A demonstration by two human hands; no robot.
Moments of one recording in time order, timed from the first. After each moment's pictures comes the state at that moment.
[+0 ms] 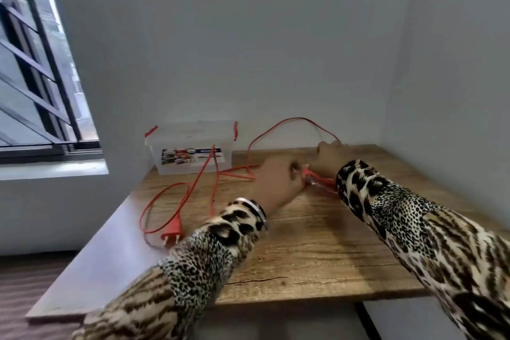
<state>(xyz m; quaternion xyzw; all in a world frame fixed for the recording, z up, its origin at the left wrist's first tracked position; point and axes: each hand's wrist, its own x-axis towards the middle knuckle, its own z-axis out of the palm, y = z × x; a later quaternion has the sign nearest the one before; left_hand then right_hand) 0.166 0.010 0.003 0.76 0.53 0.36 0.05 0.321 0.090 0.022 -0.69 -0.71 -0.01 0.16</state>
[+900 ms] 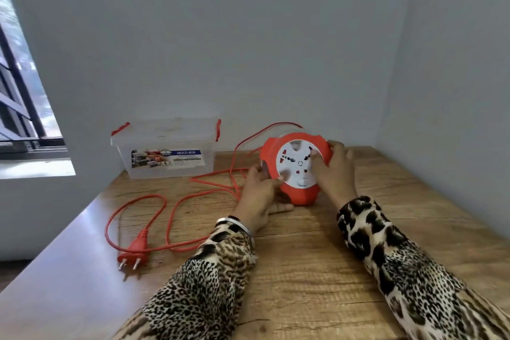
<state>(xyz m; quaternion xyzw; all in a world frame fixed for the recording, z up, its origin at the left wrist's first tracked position) 0.181 0.062 -0.034 0.39 0.42 0.58 0.58 0.336 0.102 -0.017 -0.59 -0.59 0.13 0.54</state>
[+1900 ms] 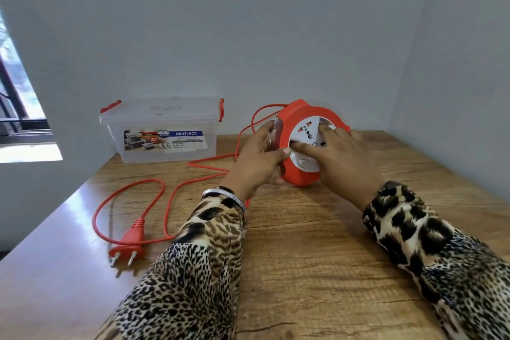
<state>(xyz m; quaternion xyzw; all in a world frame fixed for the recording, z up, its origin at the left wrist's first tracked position) 0.143 0.068 -0.014 0.58 0.42 0.51 0.47 0.325 0.082 -0.019 -0.47 -0.80 -0.31 0.21</state>
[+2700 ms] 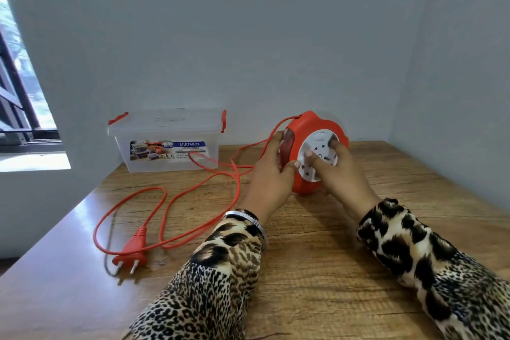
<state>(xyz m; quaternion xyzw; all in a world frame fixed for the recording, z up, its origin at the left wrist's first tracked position) 0.169 0.068 -0.031 0.63 0.43 0.56 0.33 0.312 0.075 -0.018 -0.54 -0.60 0.29 0.51</state>
